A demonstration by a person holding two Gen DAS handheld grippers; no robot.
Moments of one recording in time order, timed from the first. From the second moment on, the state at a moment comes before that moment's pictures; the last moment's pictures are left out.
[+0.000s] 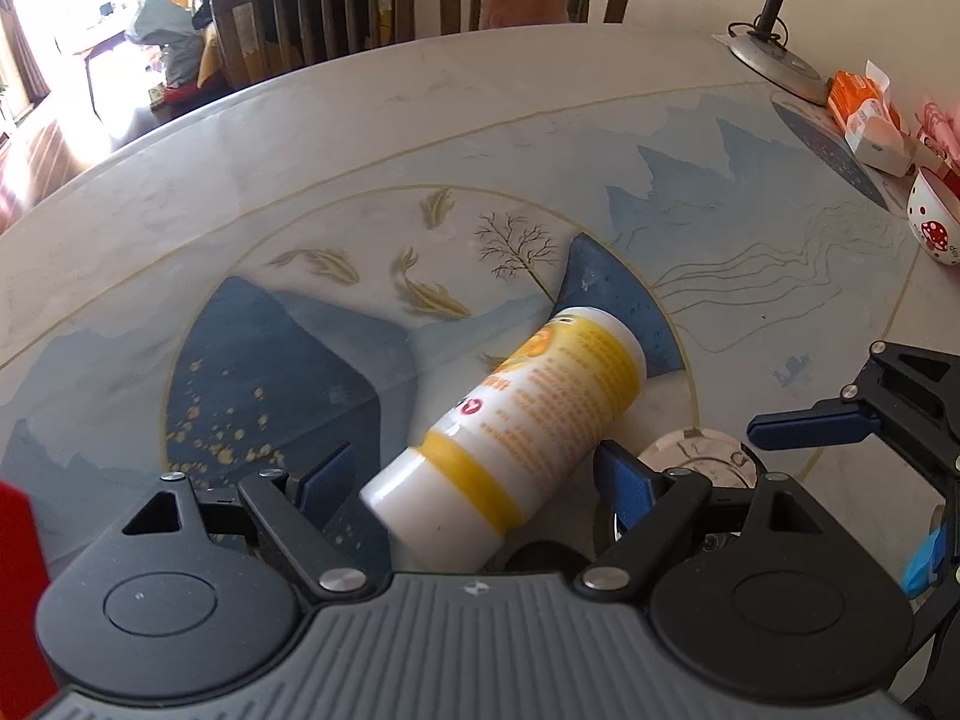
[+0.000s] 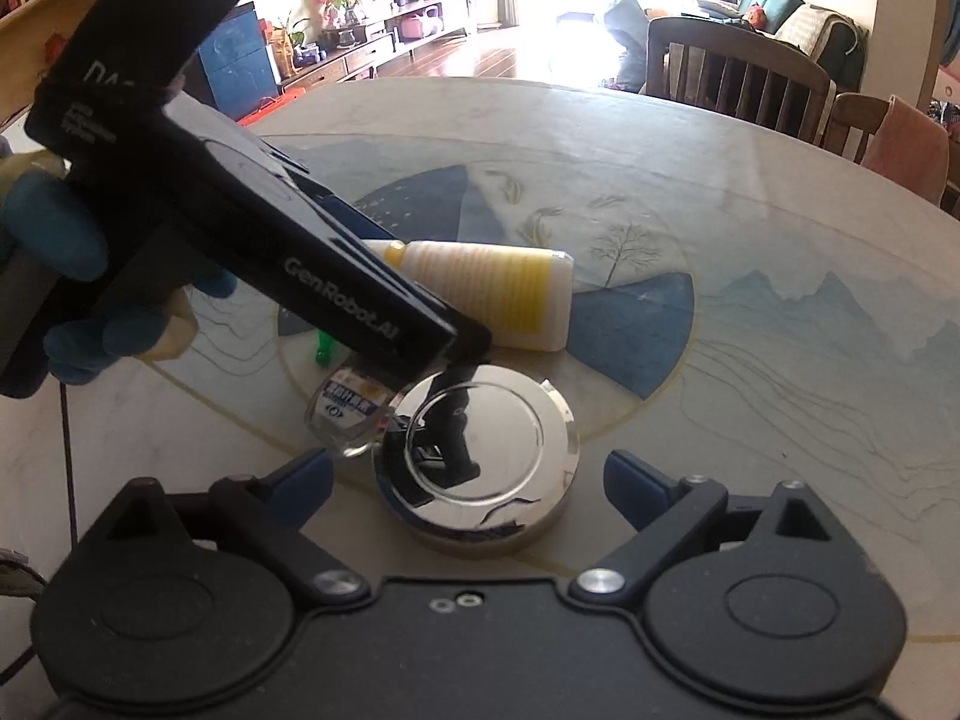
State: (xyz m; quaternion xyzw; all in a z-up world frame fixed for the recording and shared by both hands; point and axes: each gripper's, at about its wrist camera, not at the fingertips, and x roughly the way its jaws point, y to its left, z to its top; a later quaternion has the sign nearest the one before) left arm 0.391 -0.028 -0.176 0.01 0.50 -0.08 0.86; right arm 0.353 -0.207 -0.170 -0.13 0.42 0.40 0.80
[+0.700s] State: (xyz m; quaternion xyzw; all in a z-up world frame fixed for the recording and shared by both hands) left arm 0.405 -0.047 -0.180 0.05 0.48 -0.08 0.87; right arm 0.353 -0.208 -0.176 -0.14 0.40 0.41 0.81
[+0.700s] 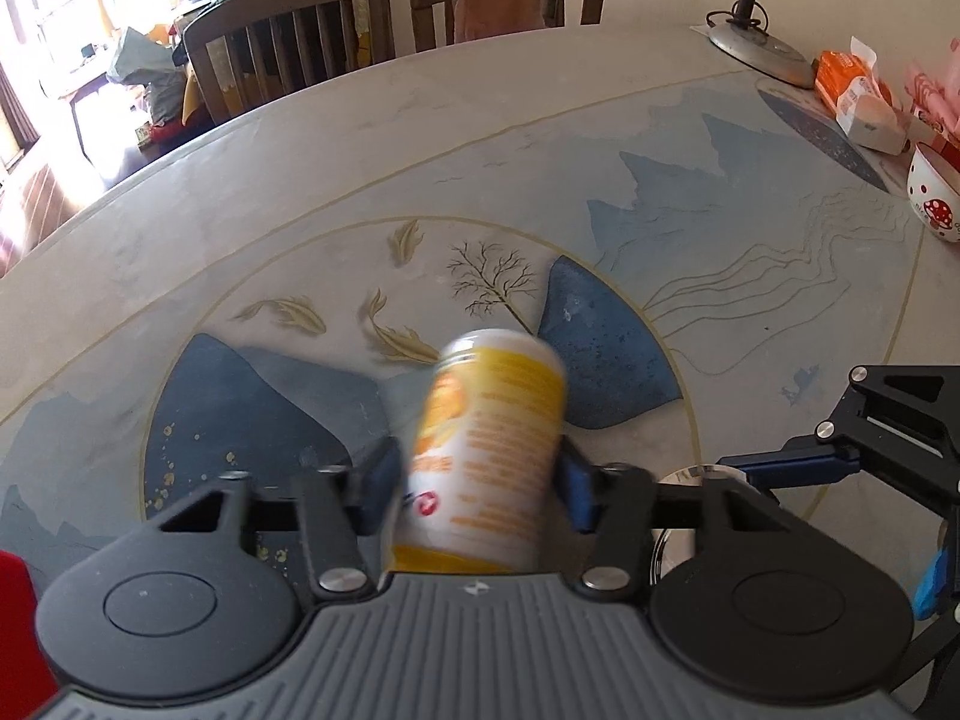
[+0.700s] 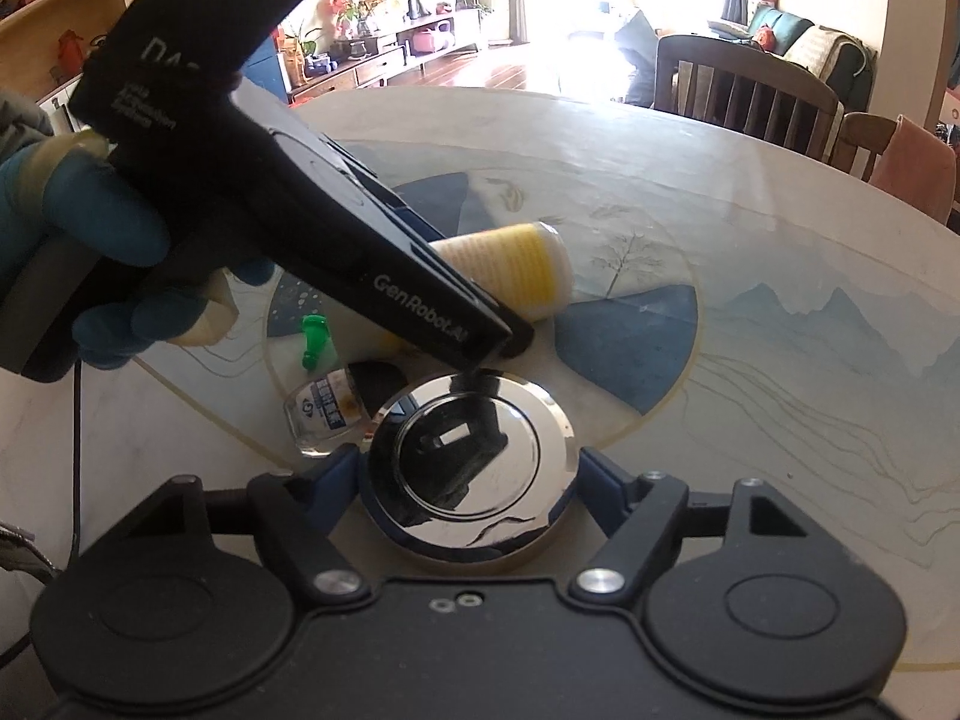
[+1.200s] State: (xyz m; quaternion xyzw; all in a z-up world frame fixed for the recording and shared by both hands) left arm 0.379 -0.033 -0.156 0.02 0.49 -0.02 0.87; right arm 0.353 -0.251 -0.152 -0.08 0.42 0.34 0.84
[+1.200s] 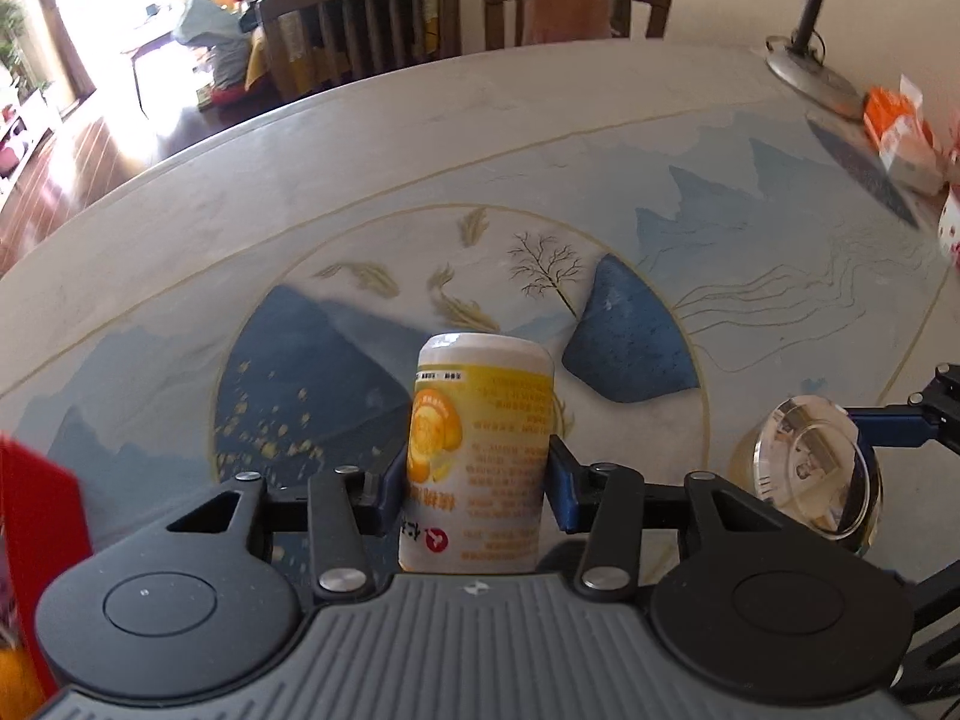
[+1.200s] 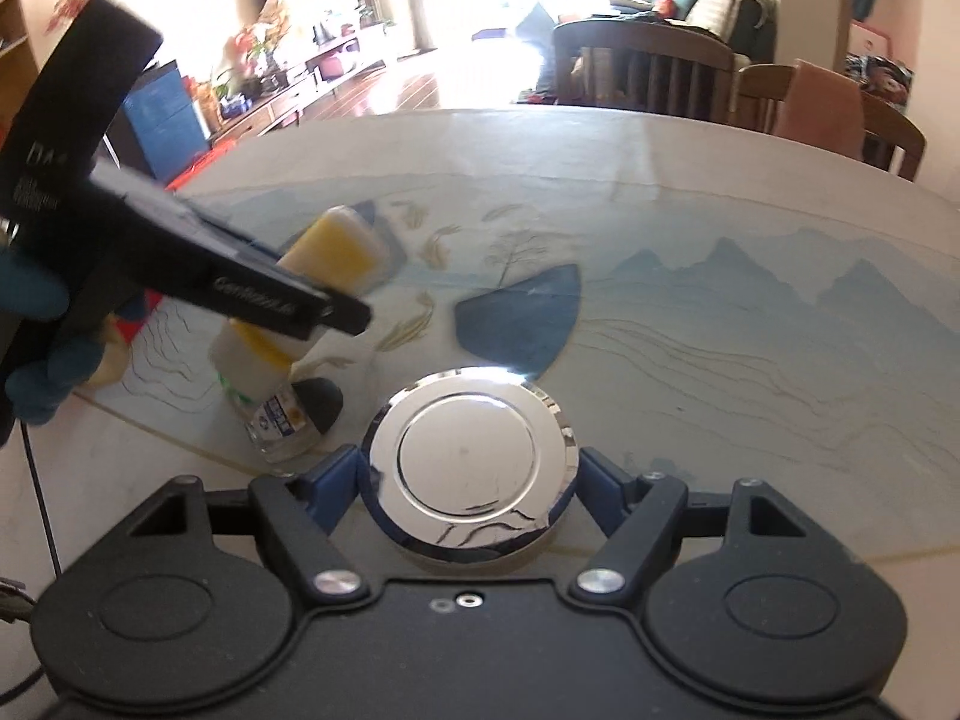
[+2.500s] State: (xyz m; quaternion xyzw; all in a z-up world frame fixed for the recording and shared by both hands) left arm 0.184 0.143 -0.056 -0.12 0.40 0.09 0.90; right arm 0.251 -0.110 -0.057 -0.13 0.33 0.45 0.82
